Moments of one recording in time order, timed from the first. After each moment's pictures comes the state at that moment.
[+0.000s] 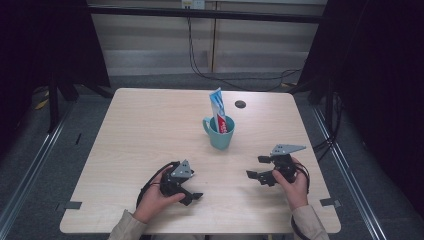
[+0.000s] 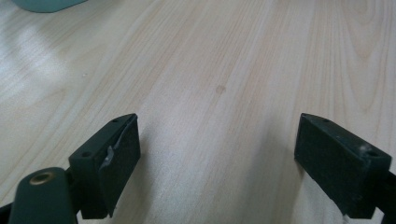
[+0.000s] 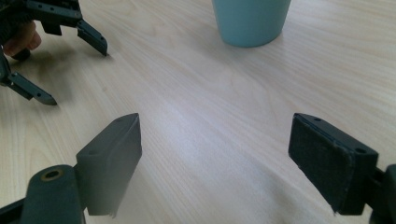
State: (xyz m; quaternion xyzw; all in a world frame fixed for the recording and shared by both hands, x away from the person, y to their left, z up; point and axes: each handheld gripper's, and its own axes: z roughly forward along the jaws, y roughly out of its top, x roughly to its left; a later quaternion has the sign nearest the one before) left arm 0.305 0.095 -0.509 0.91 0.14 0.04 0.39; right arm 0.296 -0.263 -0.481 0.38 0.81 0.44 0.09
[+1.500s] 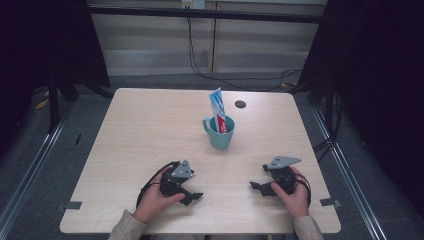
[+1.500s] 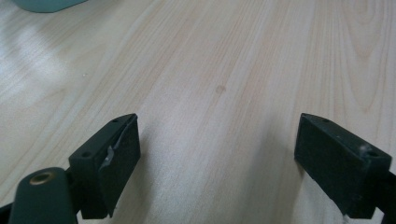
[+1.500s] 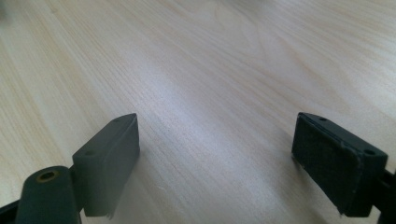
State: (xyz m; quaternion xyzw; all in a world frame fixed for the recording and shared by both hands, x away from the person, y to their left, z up) left arm 0.305 0.095 -0.509 0.91 0.14 0.04 0.39; right arm 0.279 -0.266 -0.512 0.37 0.84 0.37 0.14
